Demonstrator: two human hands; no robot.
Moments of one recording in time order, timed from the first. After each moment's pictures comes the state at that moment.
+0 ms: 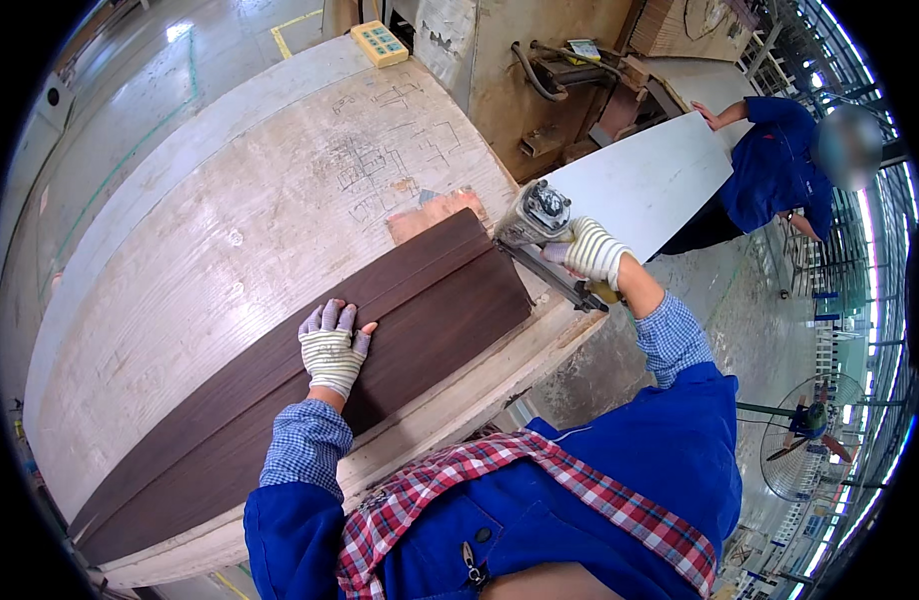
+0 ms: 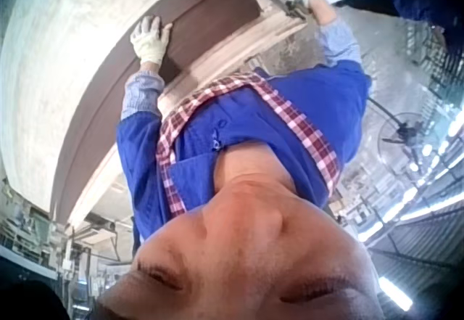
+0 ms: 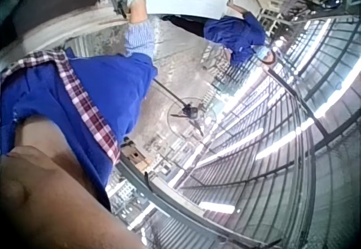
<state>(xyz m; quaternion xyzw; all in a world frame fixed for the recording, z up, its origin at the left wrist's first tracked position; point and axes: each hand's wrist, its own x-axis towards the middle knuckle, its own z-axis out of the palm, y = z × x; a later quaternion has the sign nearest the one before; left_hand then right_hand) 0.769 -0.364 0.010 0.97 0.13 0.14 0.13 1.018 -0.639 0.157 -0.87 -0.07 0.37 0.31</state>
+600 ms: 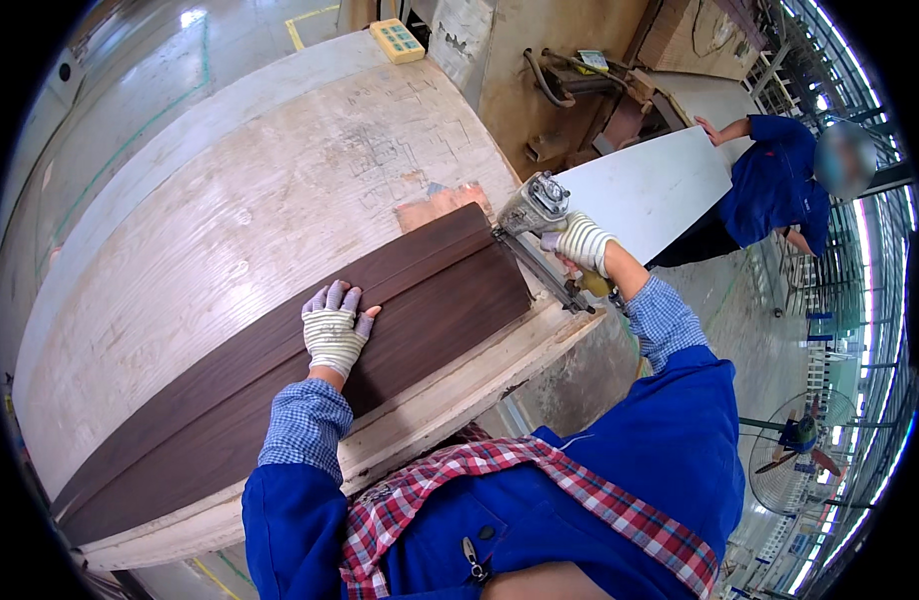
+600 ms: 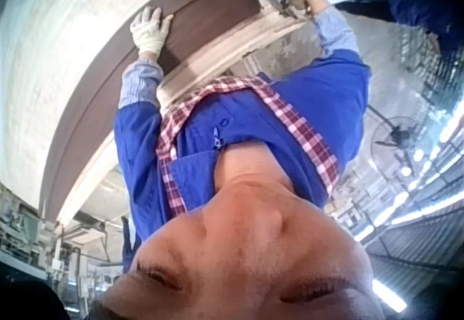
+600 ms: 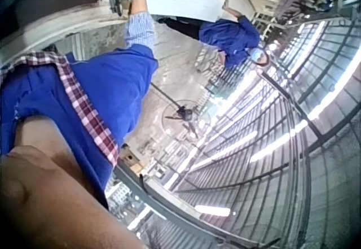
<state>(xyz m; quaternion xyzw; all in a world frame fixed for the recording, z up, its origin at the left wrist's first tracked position) 0.772 -0.364 0.013 0.97 0.13 0.15 0.15 1.027 -0.630 0.140 -0.86 -0.06 0.40 0.30</state>
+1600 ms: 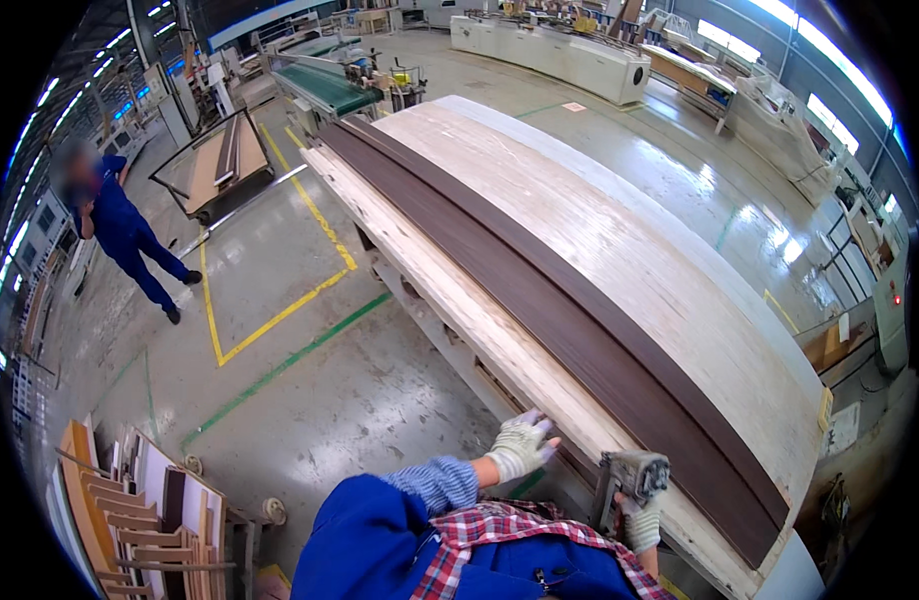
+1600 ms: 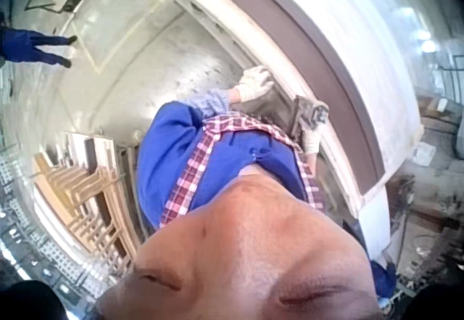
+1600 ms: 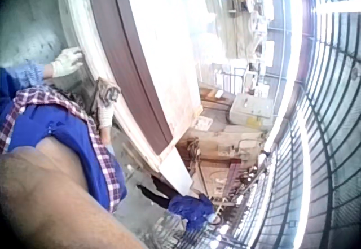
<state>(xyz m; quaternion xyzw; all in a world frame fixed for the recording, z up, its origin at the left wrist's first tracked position) 0.131 -0.317 0.054 0.81 0.50 0.24 0.21 0.378 -0.435 0.107 -0.67 -0.30 0.51 0.44</state>
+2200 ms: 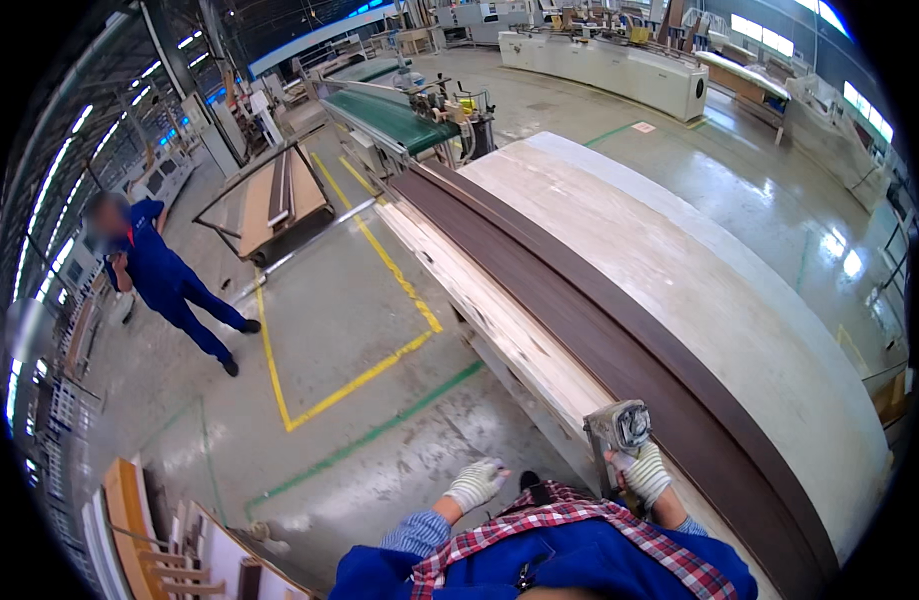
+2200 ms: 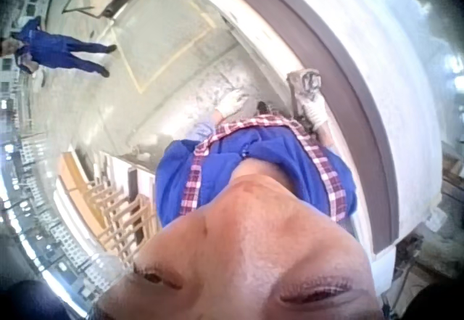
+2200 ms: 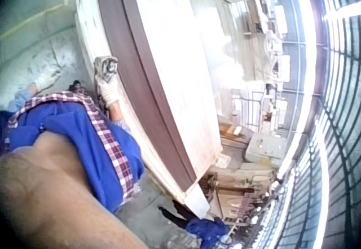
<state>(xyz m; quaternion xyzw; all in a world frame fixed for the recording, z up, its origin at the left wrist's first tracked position) -0.265 -0.149 0.027 0.68 0.65 0.15 0.32 0.035 -0.084 0.149 -0.56 -0.42 0.65 0.30</state>
